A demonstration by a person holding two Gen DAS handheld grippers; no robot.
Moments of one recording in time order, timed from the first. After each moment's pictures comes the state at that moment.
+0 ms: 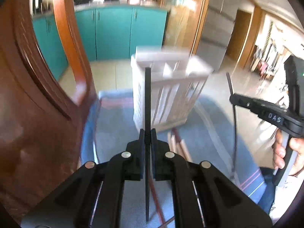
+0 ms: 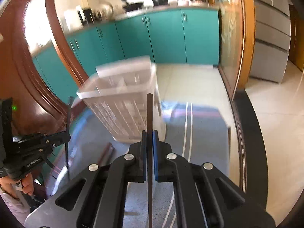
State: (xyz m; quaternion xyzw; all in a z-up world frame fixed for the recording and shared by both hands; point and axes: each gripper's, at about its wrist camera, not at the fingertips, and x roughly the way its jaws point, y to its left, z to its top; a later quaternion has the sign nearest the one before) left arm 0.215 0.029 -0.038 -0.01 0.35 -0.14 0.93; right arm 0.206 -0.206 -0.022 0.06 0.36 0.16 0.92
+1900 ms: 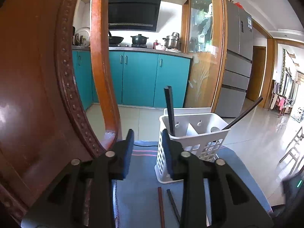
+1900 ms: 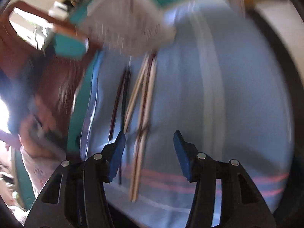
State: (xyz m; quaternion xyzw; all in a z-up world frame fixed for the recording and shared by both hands) left arm 0.210 0.035 -0.026 -0.03 0.19 -0.03 0.98; right arm 0.132 -0.199 -0.132 0.23 0.57 0.22 0.76
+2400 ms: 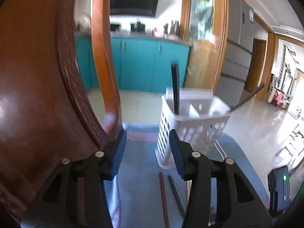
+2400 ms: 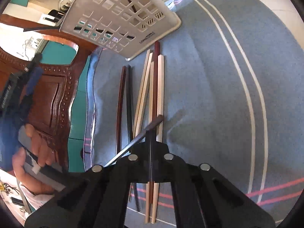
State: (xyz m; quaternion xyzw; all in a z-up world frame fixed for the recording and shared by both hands) left arm 0.218 0.045 -0.039 -0.05 0.27 -0.06 0.96; right arm 0.161 -0.164 -0.149 0.28 0.55 0.17 0.76
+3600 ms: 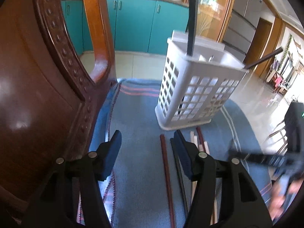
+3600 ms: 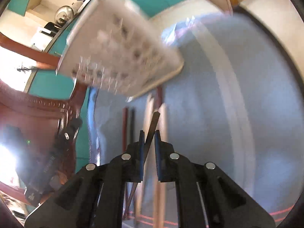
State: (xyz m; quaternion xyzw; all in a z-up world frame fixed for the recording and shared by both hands) left arm 0.241 0.048 -0.084 -0.04 0.41 -0.07 0.91; right arm 0.221 -0.201 -0.113 0.27 0.52 0.13 0.80
